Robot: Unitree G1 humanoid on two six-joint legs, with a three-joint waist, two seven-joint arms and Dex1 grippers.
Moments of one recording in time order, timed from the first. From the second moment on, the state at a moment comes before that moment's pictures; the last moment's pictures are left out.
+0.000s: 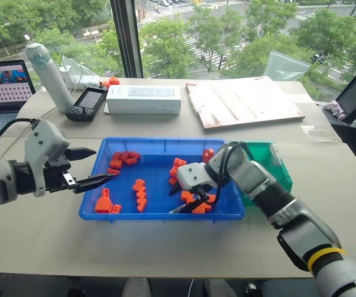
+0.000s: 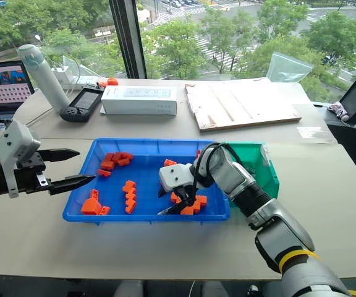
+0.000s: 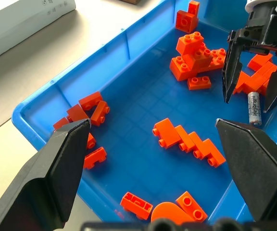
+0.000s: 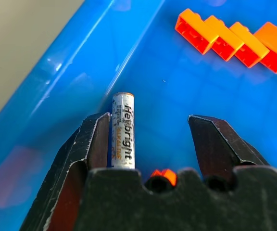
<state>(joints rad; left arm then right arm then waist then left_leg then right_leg) -0.16 1.11 0.46 -0.48 -0.75 0.90 -0.87 -0.96 -0.39 0.60 0.38 -0.05 0.01 1.47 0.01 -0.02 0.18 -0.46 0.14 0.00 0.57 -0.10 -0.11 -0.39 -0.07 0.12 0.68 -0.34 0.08</state>
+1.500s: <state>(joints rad) -0.50 0.90 0.22 -0.33 -0.68 0.72 -0.79 -0.88 -0.93 0.23 0.30 0.02 0.50 1.34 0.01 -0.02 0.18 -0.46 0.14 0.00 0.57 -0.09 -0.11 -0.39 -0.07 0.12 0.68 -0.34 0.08</state>
